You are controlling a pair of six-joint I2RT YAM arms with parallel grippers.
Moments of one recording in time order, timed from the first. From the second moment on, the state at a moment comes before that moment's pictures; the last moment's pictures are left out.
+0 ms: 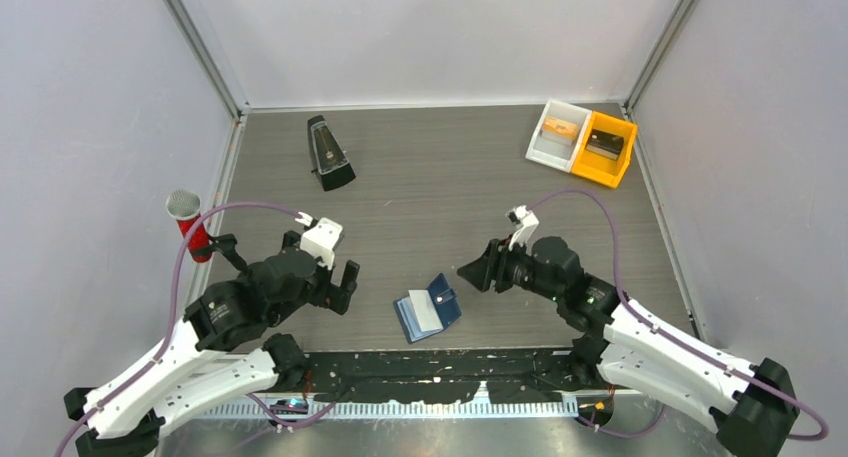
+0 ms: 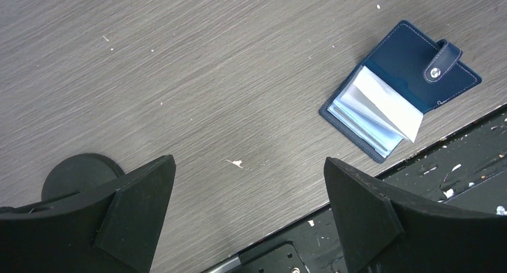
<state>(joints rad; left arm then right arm) -0.94 0.59 0.86 -0.96 -0.37 -0.26 0.72 0.76 0.44 -0.02 -0.17 0.65</state>
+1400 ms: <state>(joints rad) -0.94 0.56 0.86 -0.96 -0.40 -0.26 1.39 1.60 0.81 -0.18 0.50 0.67</state>
